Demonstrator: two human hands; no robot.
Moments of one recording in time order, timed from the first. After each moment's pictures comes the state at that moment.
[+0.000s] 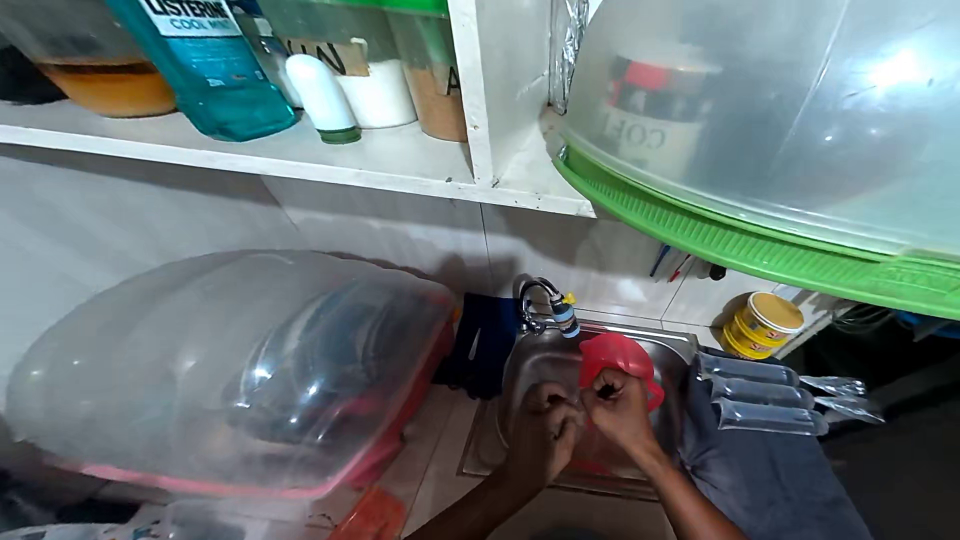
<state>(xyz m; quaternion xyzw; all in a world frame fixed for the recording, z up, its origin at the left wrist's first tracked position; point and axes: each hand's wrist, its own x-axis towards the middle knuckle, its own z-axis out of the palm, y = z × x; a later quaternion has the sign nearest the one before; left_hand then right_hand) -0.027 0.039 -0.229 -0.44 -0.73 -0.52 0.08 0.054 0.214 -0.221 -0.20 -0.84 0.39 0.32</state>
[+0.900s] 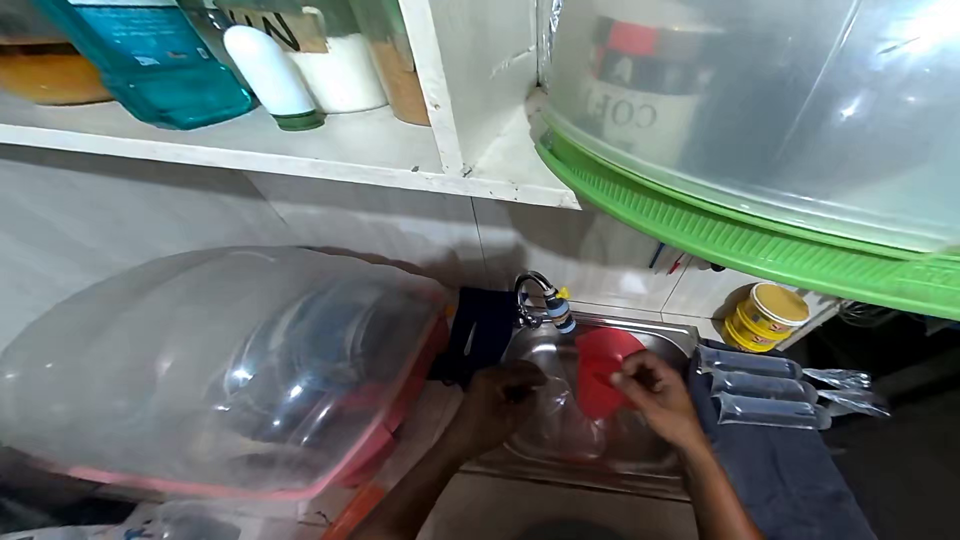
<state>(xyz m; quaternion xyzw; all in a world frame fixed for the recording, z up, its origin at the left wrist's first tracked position) -0.079 0.002 -0.143 -0.47 -0.70 -0.51 -0.13 0.096 0.285 -0.213 -0.10 -0.78 0.53 0.32</state>
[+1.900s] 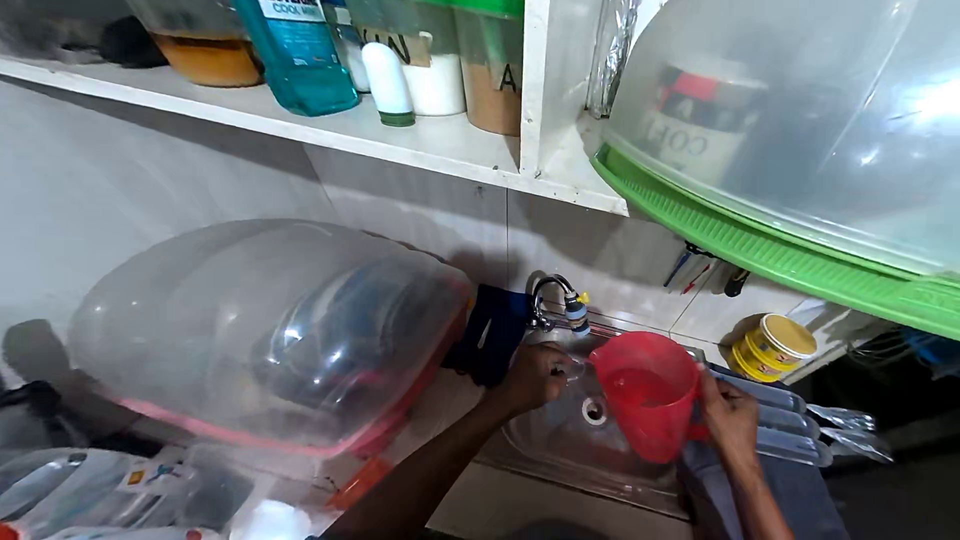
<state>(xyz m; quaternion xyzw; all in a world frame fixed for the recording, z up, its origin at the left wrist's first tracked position) -0.105 0.060 -0.187 -0.48 -0.77 -0.40 -0.10 0.145 0.384 -0.242 -0.35 -0.76 0.36 0.41</state>
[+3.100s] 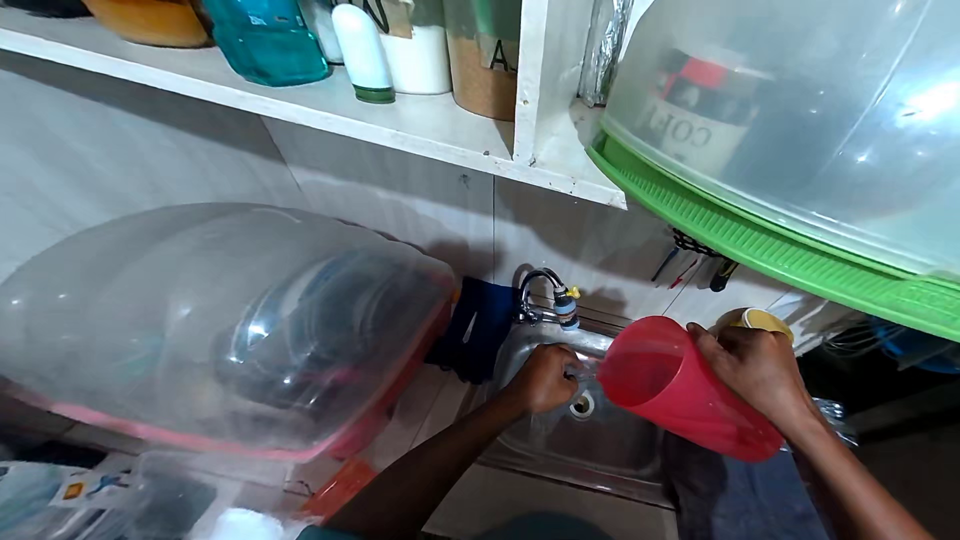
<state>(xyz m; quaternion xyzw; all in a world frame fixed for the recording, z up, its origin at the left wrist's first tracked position) -0.087 0.091 -0.186 -0.51 -0.77 -0.36 -0.15 0.137 0.363 -0.058 -0.30 -0.92 0.03 0.26</state>
